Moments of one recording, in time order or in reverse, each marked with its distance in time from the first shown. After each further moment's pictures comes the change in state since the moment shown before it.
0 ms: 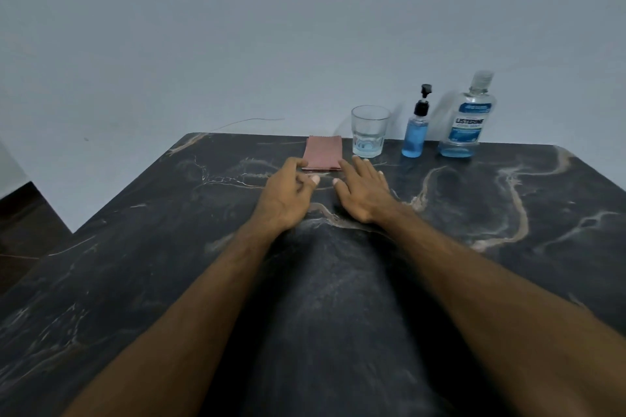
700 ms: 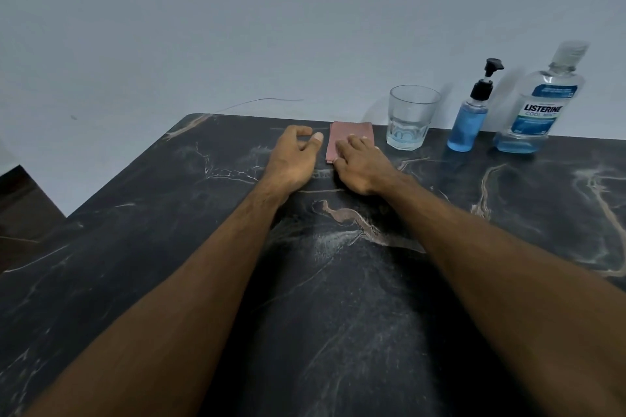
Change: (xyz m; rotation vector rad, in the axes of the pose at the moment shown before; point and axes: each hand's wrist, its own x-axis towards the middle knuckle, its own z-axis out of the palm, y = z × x) left_hand 0.087 -0.045 0.001 -0.282 0.016 -0.230; right_hand 0.097 -0.025 0.024 -0.149 -0.076 -0.080
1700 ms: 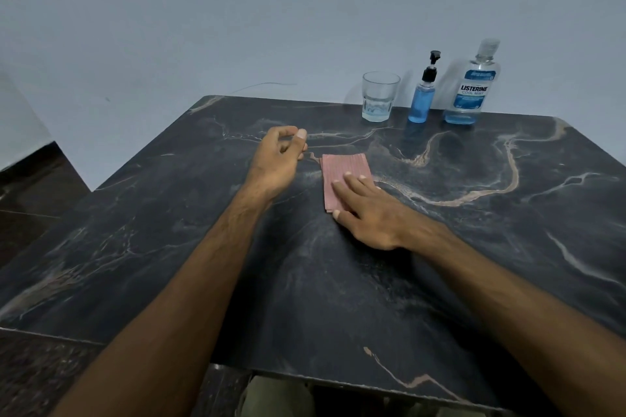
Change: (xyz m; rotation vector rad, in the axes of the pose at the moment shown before) left_hand -0.159 0.025 -0.028 -0.156 0.034 0.077; right_hand -0.235 -0.022 -0.007 -0.001 -0.166 -0.137
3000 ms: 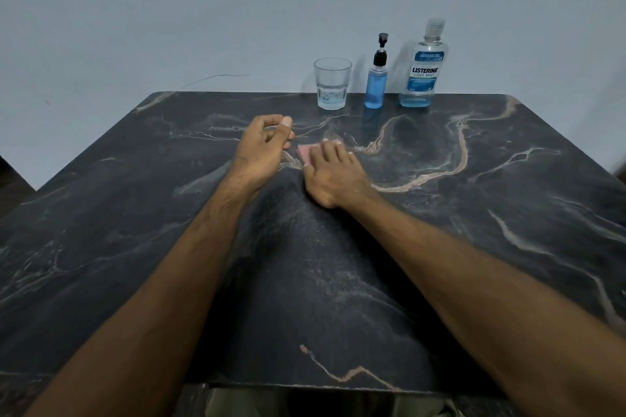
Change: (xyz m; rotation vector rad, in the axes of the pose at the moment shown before) left_hand 0.001 0.021 0.060 -0.039 -0.076 0.009; right_hand 0.040 0.031 -0.005 -0.005 0.190 0.229
